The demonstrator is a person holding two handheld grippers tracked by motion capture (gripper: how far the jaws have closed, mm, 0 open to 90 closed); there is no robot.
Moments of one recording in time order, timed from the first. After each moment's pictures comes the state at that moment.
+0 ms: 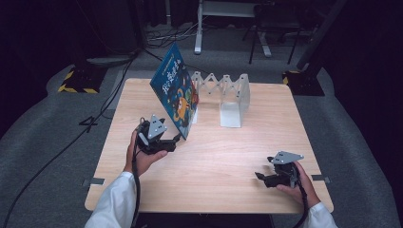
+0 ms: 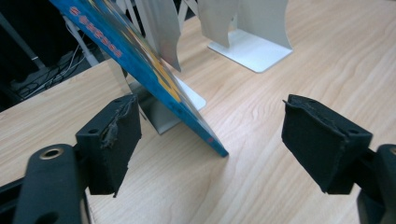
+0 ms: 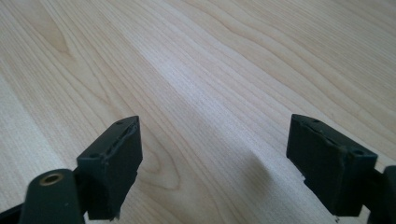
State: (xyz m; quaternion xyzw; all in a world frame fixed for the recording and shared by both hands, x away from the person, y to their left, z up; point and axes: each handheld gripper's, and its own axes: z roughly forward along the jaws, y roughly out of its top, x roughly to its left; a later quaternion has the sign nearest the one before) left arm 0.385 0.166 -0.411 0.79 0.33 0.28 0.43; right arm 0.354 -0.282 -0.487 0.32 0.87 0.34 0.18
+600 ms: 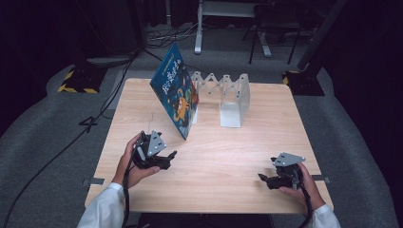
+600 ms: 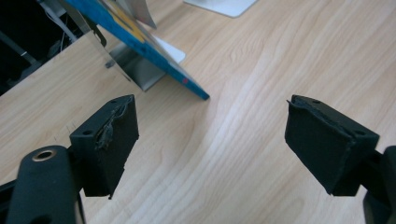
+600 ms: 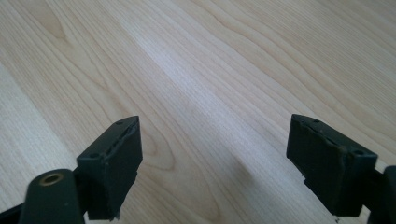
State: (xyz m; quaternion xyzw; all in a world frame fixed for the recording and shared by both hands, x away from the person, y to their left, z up) left arm 0.349 0.175 -0.424 0.85 0.29 0.27 0.35; right arm 0.345 -0.286 -0.479 0.31 0.87 0.31 0.20
